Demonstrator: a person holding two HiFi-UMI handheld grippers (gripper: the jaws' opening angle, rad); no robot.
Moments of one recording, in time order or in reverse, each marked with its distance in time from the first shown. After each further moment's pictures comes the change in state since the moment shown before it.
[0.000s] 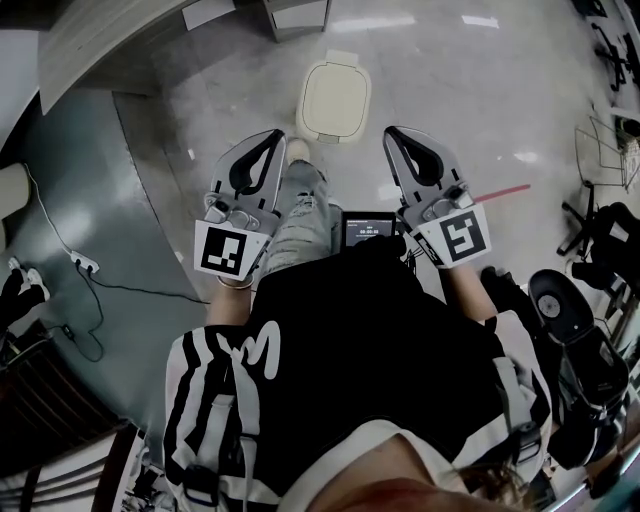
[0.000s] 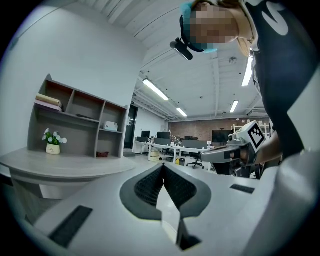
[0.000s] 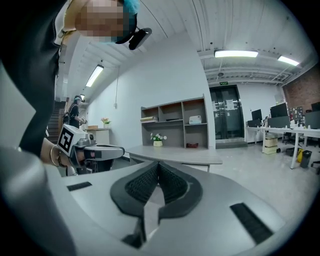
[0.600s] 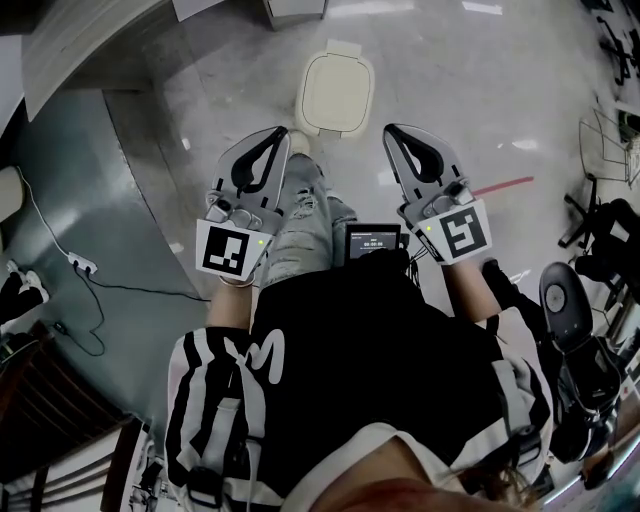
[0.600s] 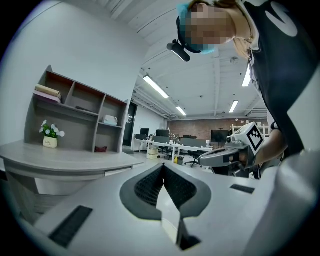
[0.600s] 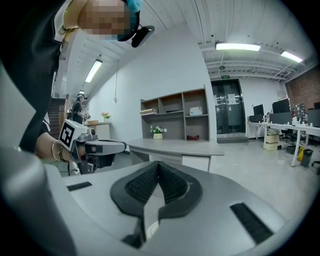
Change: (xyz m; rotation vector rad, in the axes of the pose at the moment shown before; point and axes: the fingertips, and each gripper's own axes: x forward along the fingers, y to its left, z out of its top) left arm 0.023 0.015 -0.033 -0.021 0.024 -0.020; right arm 0.025 -0.015 -0.044 0.000 0.088 0.018
